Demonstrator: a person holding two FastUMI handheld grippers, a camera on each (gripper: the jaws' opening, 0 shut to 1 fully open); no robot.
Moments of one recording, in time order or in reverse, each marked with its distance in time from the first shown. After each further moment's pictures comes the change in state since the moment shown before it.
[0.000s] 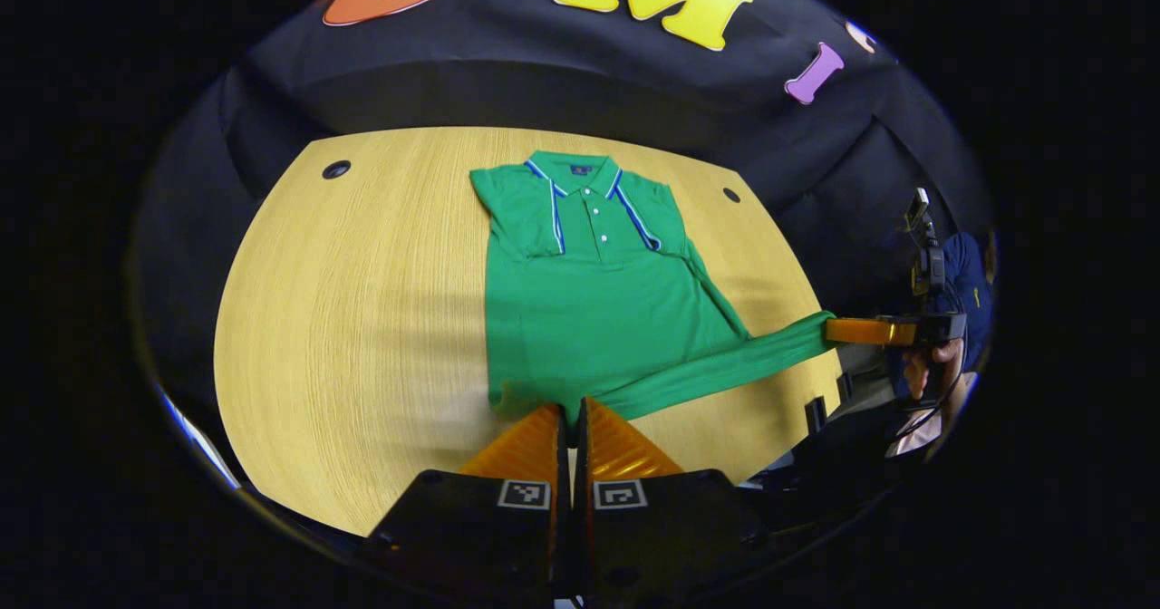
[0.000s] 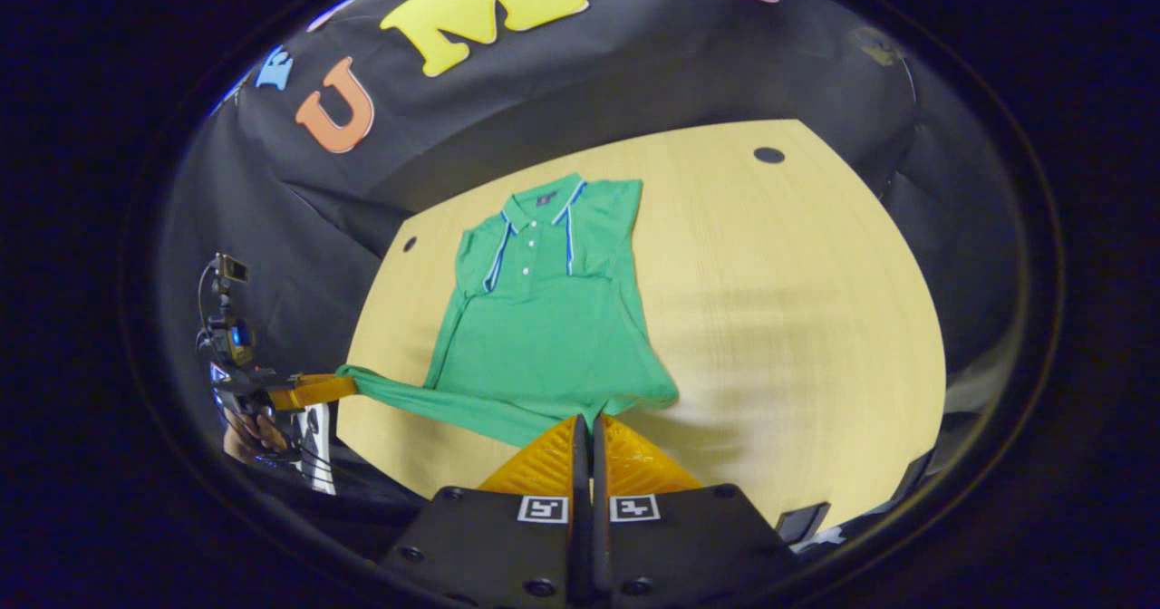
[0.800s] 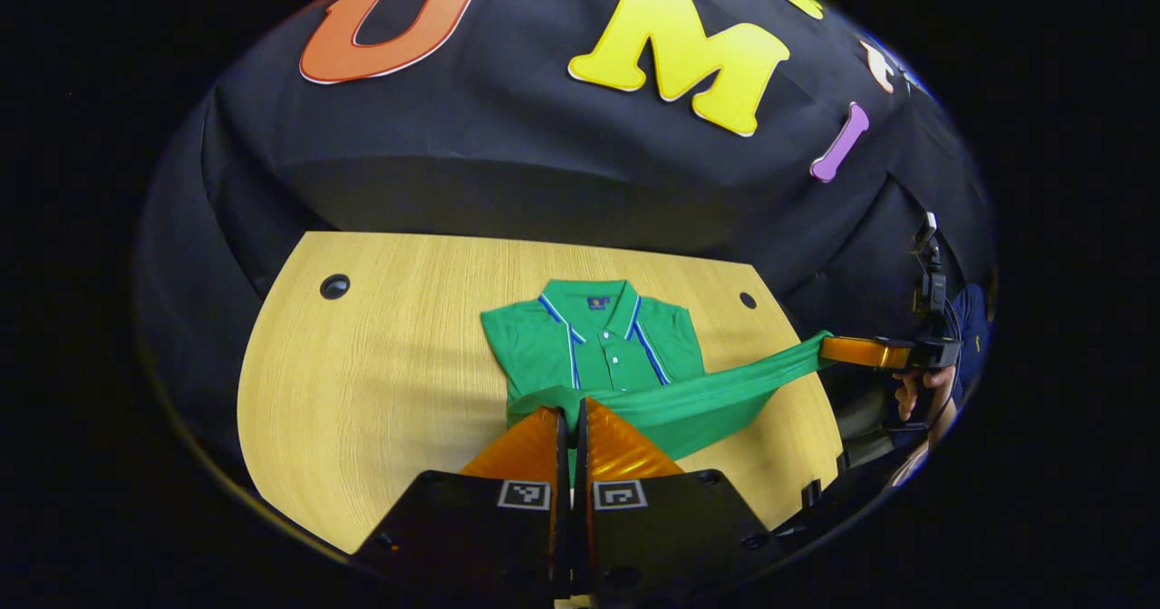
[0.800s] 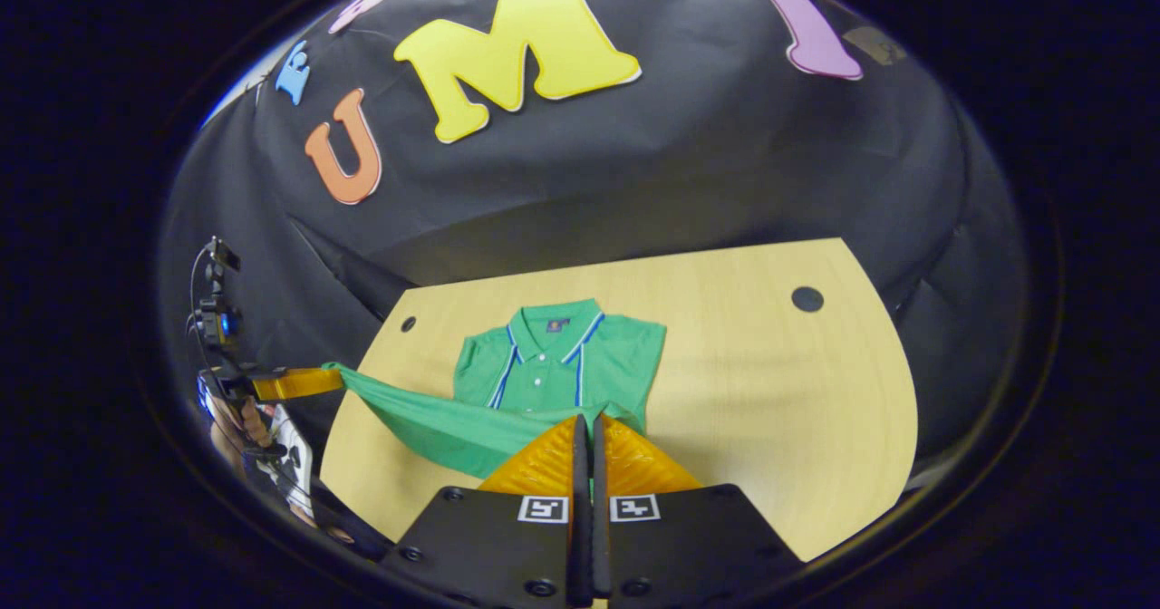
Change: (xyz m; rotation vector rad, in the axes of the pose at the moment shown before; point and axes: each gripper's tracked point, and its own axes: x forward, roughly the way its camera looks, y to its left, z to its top) left arm 0.027 0.032 0.175 0.014 -0.239 0.039; right arm 0.042 0.032 0.175 -0.117 -0.224 0.004
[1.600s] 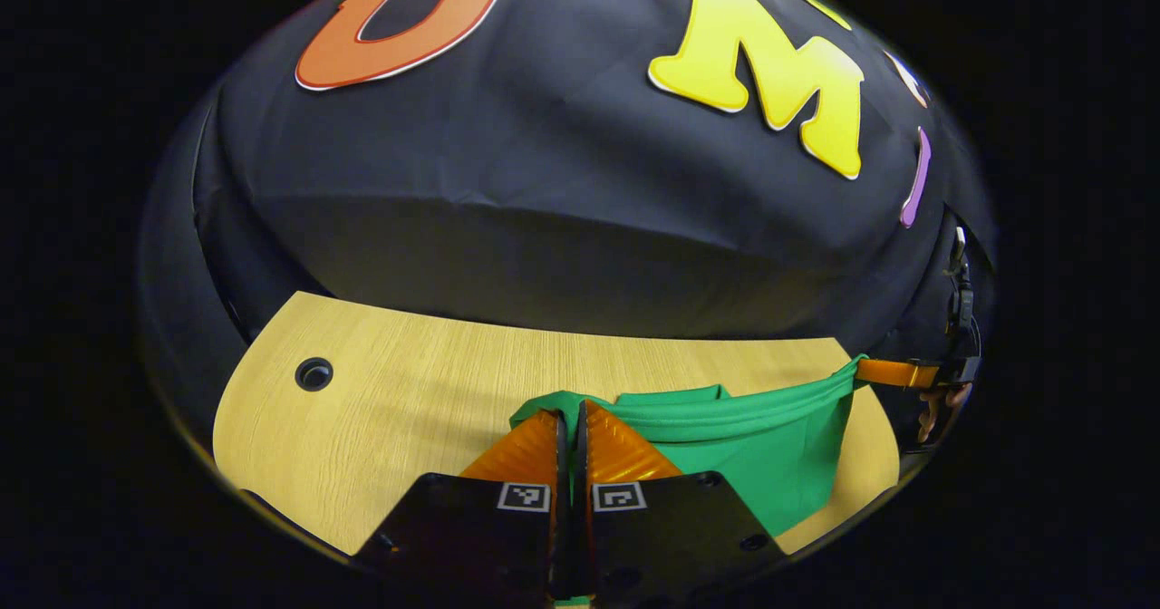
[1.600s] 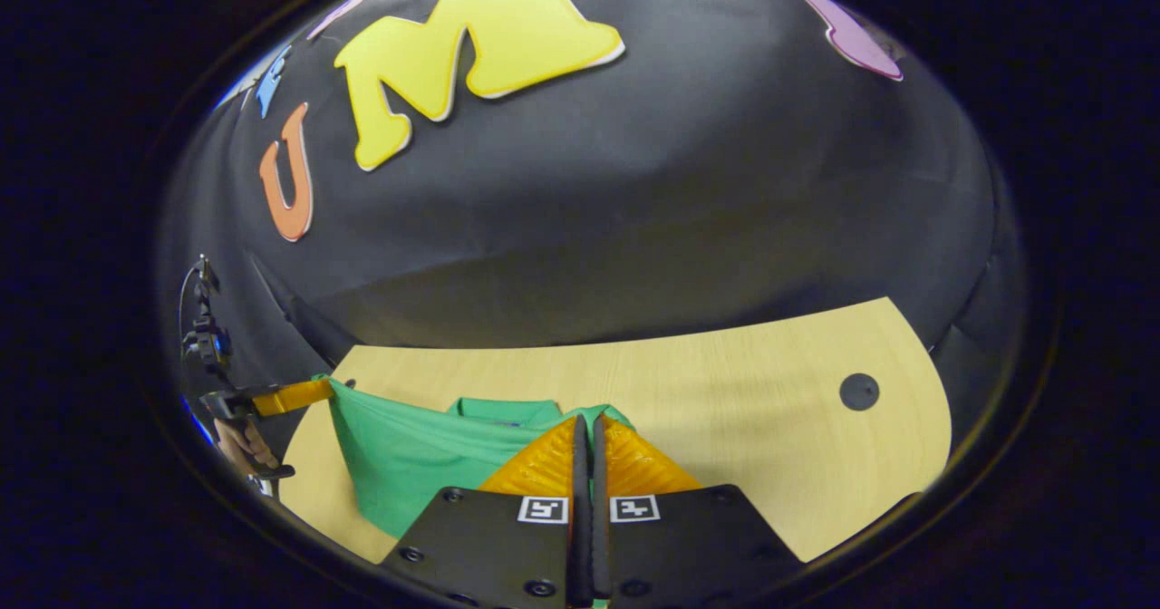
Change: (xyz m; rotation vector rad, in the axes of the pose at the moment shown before) left arm 0.175 0.077 0.074 0.001 -0.228 0.138; right arm 0.187 -0.042 0.077 0.003 -0.166 -0.023
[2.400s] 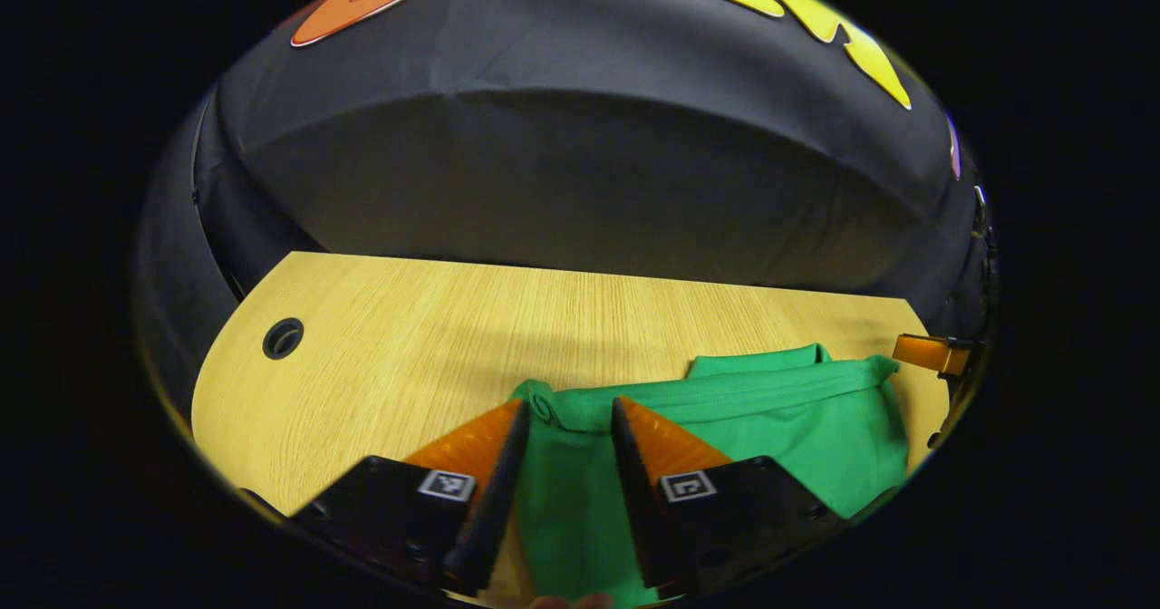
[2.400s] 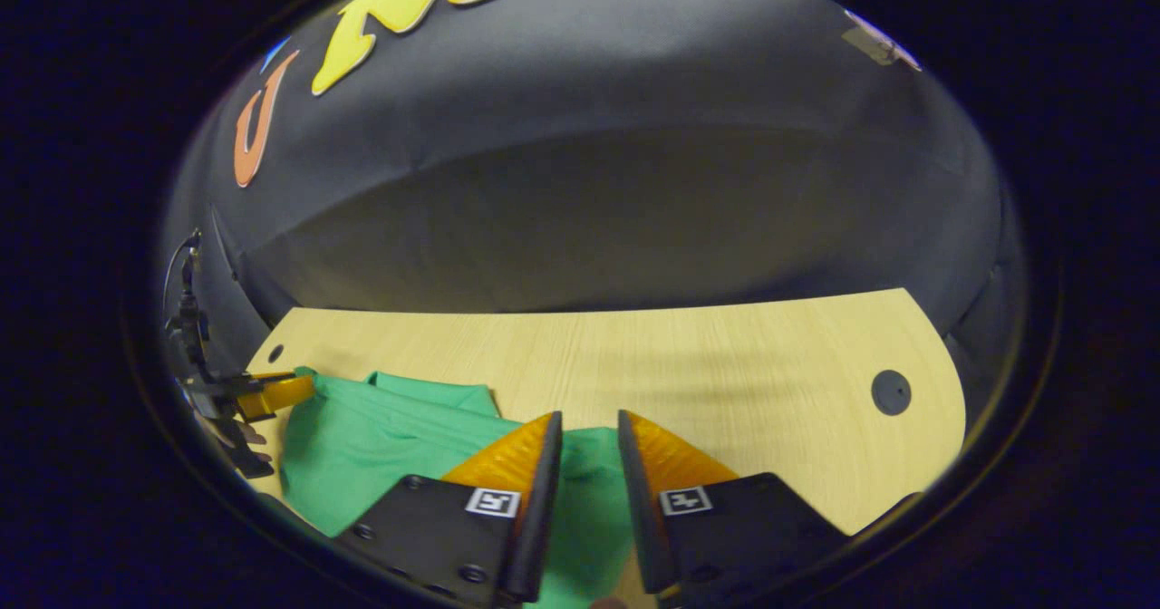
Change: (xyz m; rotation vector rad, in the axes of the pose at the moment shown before) left arm 0.067 0.029 -0.062 0.022 0.100 0.142; right arm 0.069 -0.031 -0.032 -0.067 0.021 -0.132
